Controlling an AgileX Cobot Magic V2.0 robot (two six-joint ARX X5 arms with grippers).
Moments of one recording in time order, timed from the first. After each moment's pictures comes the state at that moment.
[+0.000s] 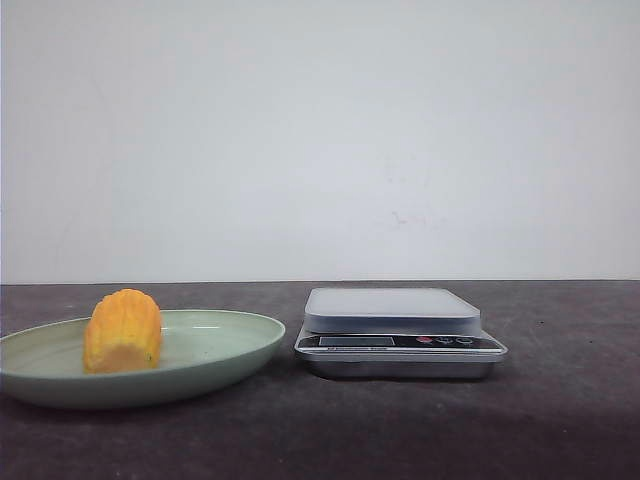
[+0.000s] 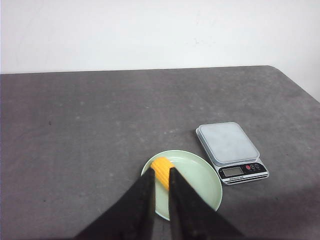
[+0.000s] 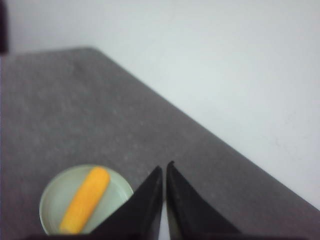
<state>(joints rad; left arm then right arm) -0.64 0.52 1.61 -1.42 -0.26 -0.24 1.67 1.17 1.50 -0.80 1.09 0.14</state>
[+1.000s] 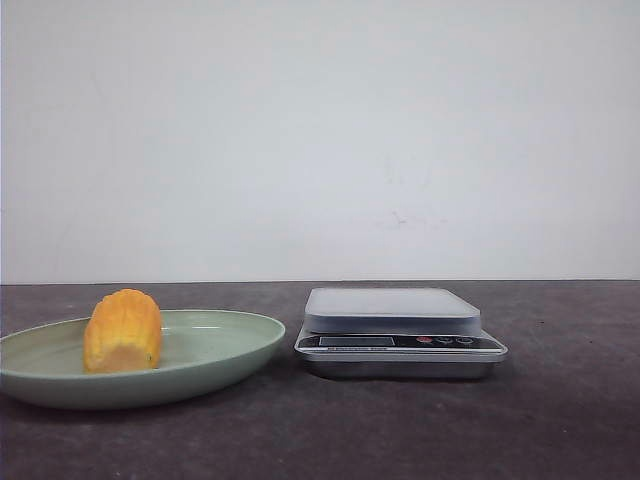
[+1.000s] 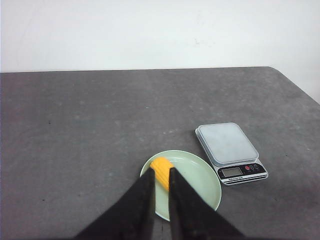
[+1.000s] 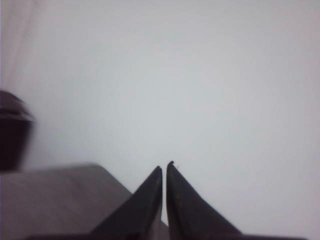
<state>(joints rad) -0.64 0.52 1.61 -1.42 -0.26 -0.24 1.44 1.09 1.51 -0.18 0.75 -0.49</state>
